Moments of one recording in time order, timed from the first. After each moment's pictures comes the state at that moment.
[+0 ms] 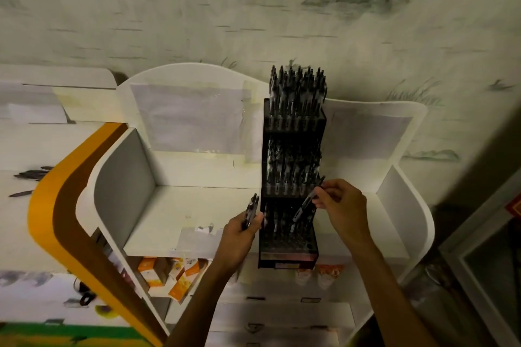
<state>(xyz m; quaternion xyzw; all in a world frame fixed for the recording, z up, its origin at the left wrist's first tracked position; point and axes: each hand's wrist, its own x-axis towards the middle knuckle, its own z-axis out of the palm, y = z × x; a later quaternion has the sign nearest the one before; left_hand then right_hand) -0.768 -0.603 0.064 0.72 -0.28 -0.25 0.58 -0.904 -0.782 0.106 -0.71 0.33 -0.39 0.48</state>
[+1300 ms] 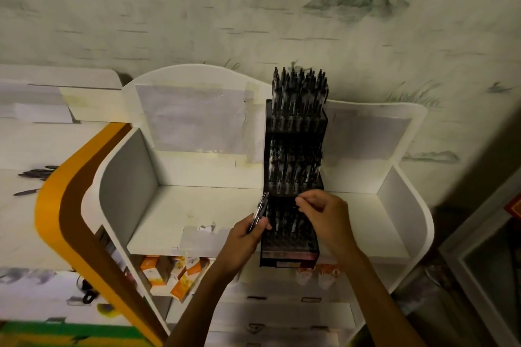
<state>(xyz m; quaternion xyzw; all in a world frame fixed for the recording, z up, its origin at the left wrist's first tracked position) -0.770 -0.597 0.053 0.69 -0.32 -0.30 0.58 -0.895 -0.751 0.096 -0.80 0.28 -0.36 0.38</state>
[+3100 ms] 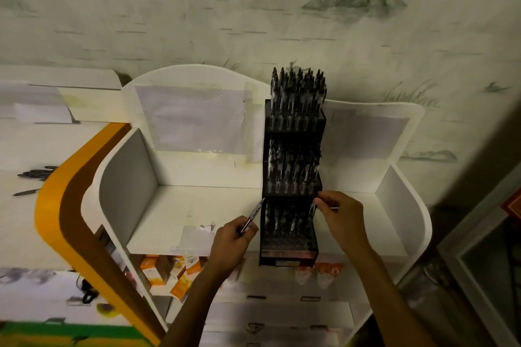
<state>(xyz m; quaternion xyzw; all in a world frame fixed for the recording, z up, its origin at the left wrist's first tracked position) -0.749 -0.589 0.033 0.78 -0.34 -0.18 0.50 -0.913 -0.782 0.079 -0.80 0.33 -0.39 0.33</state>
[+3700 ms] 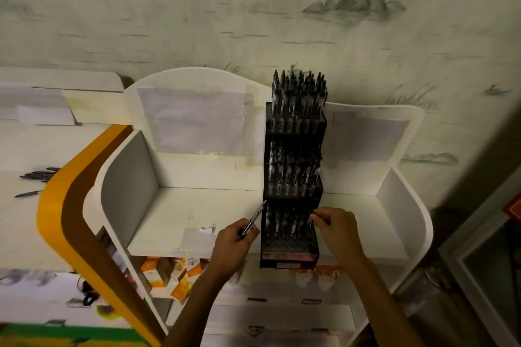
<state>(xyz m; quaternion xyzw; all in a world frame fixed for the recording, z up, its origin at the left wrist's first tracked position) -0.751 -0.589 0.032 0.77 -0.34 -0.19 0.50 -0.913 -0.778 0.057 -0.85 0.34 -0.30 0.26</state>
